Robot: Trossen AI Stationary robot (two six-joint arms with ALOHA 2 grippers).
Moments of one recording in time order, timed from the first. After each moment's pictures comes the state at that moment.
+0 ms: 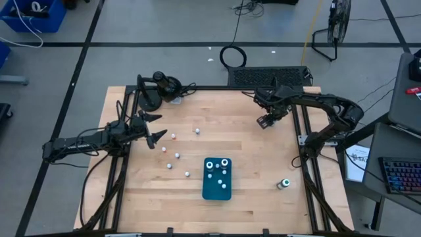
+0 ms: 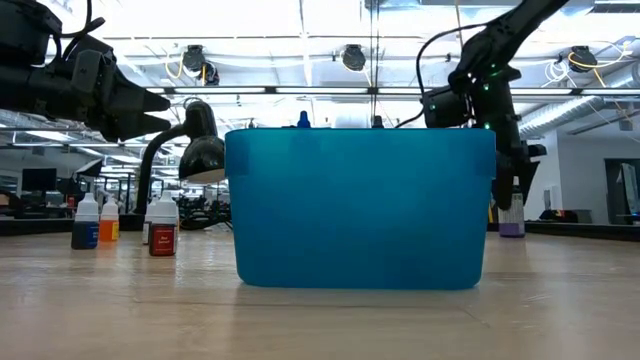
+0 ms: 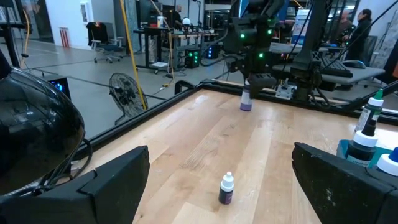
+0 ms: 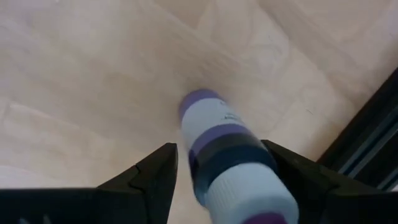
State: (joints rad) left arm 0.19 0.13 0.01 0.08 -0.18 -0.08; right arm -0.65 1.53 0.93 -1.08 0.15 0.38
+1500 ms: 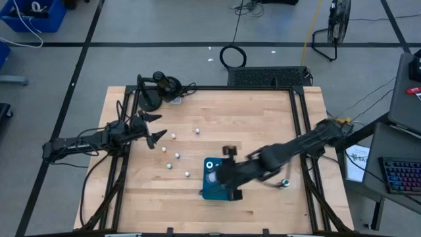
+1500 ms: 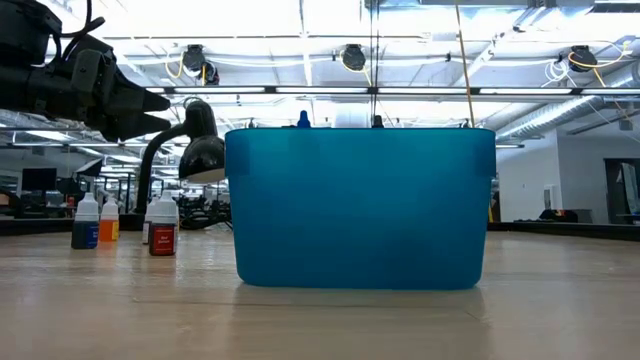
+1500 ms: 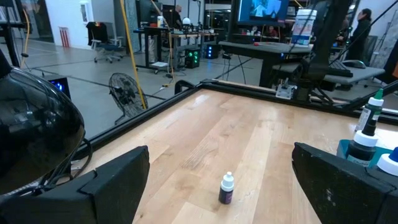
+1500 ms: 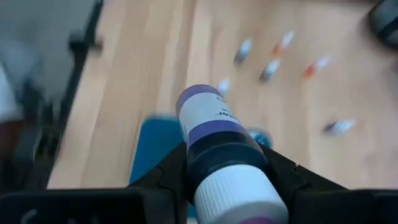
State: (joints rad) left arm 0.19 0.13 0.01 0.08 -0.18 -0.08; right arm 0.43 1.82 1.83 -0.95 0.28 0.22
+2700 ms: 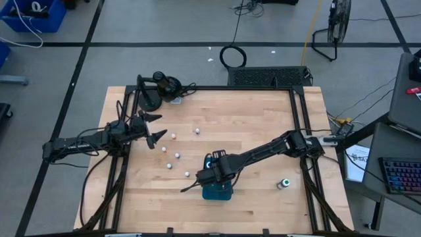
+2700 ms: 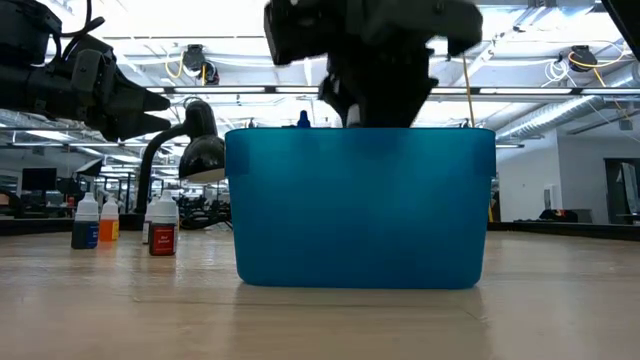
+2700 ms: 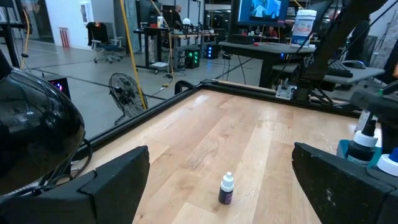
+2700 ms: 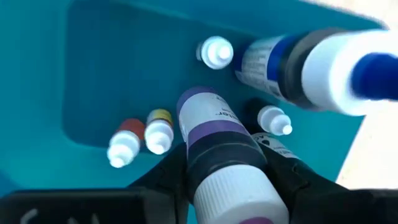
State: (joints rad) left arm 0.19 0.13 0.01 0.08 -0.18 -0.08; right arm 0.31 2.22 1.93 -1.23 0.13 0.14
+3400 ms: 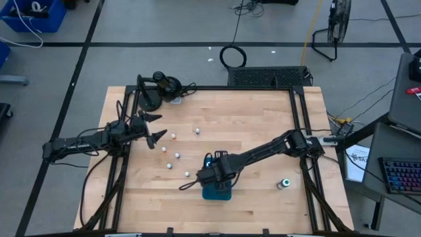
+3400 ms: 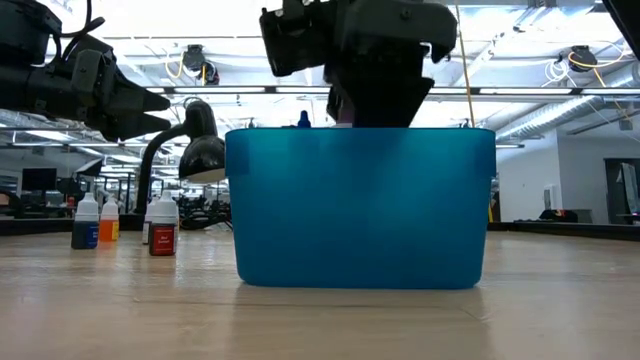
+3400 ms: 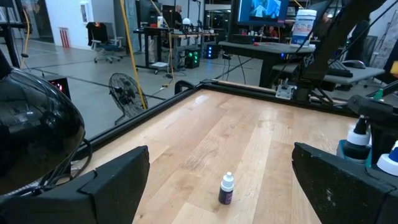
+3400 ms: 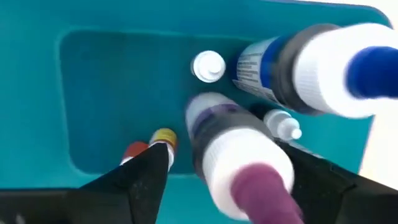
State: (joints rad) left arm 0.19 0.13 0.01 0.08 -0.18 -0.08; right arm 0.31 2.21 1.89 -1.17 0.13 0.29
